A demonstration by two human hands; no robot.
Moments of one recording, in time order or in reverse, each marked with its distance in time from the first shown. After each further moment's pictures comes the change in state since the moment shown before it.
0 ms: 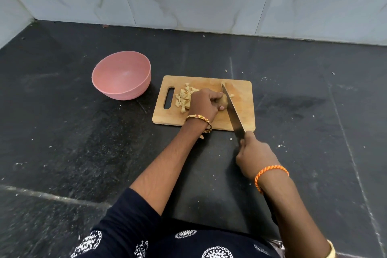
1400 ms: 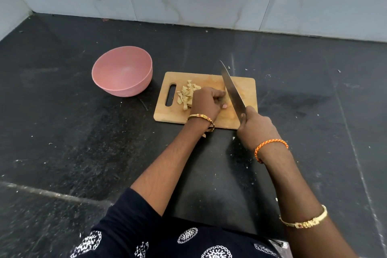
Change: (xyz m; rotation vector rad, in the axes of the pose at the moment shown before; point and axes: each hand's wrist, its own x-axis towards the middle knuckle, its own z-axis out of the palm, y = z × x) left_hand 0.002 -0.005 0.003 -0.057 -0.016 -0.016; right_hand 0.033 -0.019 -0.018 -0.035 0.143 -0.089
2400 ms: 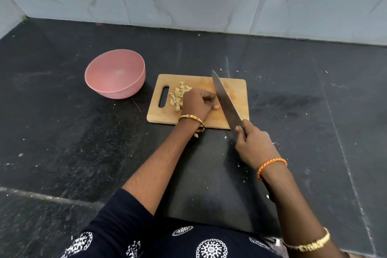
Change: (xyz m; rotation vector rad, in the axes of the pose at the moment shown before) left_hand -0.001 -0.001 0.000 -0.066 0.034 -0.048; right_hand -0.023 0.030 0.011 0.202 0.026 -0.058
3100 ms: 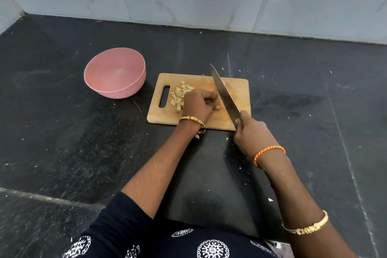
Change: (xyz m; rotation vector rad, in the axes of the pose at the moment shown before) left_hand 0.002 -0.006 0.002 -0.049 0.007 0.026; right_hand 0.023 -0.014 -0.005 -0.184 -0.067 0.001
